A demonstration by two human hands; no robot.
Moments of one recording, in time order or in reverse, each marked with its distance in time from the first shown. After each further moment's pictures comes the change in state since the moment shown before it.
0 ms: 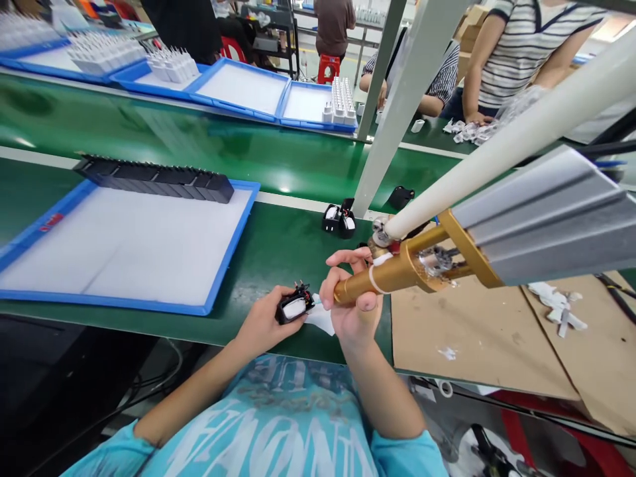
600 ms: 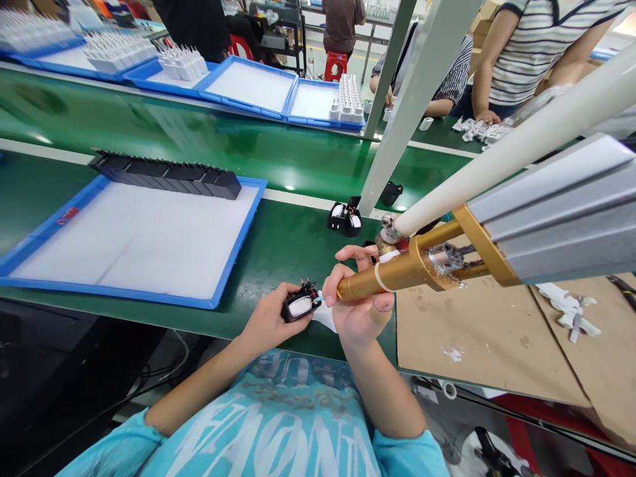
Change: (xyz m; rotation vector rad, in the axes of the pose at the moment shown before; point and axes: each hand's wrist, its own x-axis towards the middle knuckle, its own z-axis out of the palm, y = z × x) left_hand 0.001 0.008 0.000 -0.035 0.005 0.007; right_hand -0.001 0.000 0.006 0.016 0.040 -0.011
